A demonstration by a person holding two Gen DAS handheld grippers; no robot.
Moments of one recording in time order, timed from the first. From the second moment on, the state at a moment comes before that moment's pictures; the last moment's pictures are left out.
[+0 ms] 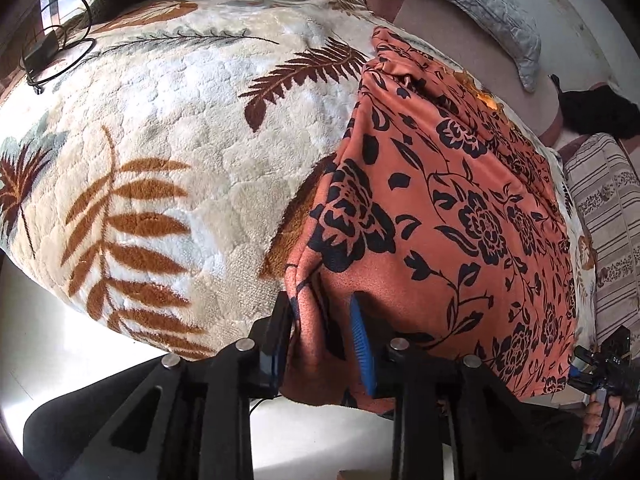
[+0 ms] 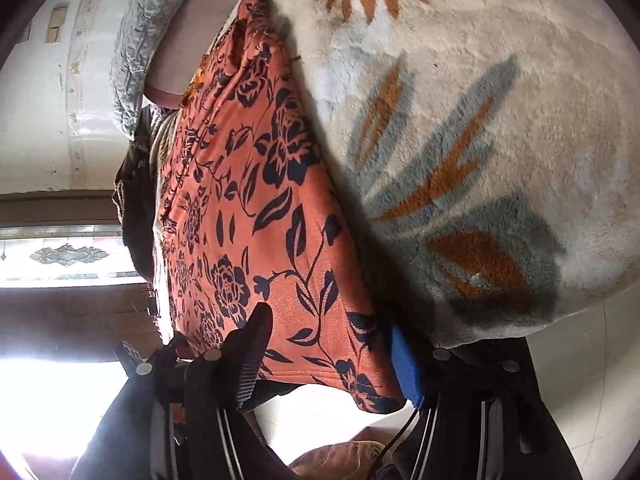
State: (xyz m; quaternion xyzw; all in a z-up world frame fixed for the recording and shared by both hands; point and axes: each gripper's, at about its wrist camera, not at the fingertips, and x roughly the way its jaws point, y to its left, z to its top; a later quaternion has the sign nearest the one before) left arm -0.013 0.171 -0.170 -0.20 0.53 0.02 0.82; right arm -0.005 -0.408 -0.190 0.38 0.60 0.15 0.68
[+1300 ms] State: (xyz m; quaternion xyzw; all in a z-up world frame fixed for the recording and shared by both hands) left arm 0.006 0.174 -0.157 -0.21 0.54 0.02 0.82; right arm 0.015 -0.389 -0.190 0.36 0.62 0.19 0.66
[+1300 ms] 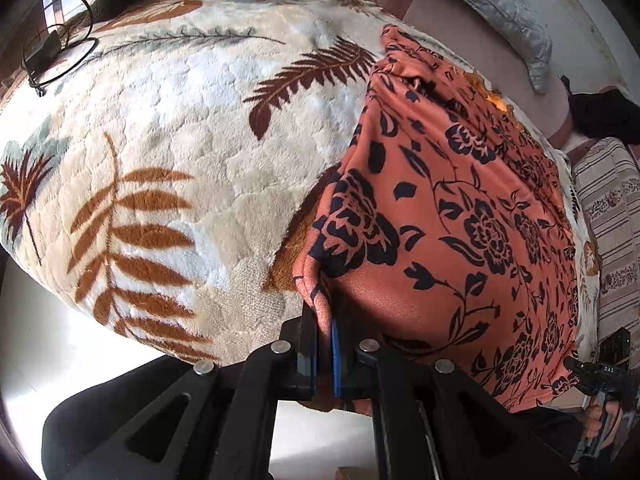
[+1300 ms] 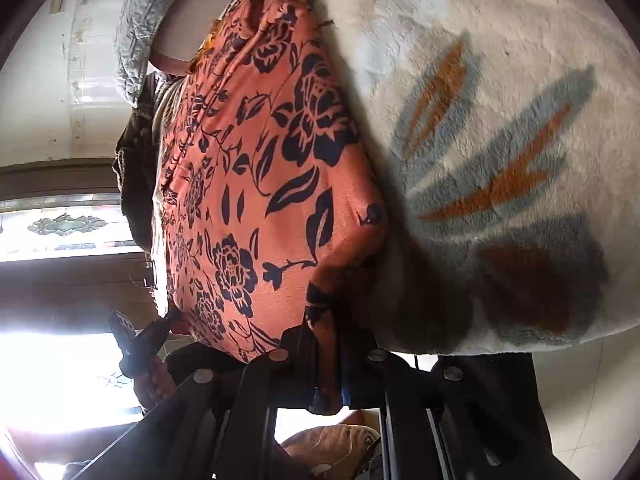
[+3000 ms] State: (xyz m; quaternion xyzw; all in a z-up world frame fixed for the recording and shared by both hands) left arm 0.100 0.160 -0.087 -0.22 0.42 0.04 0.88; right arm 0.126 -0.351 -0.090 0.39 0.45 0.07 0.80
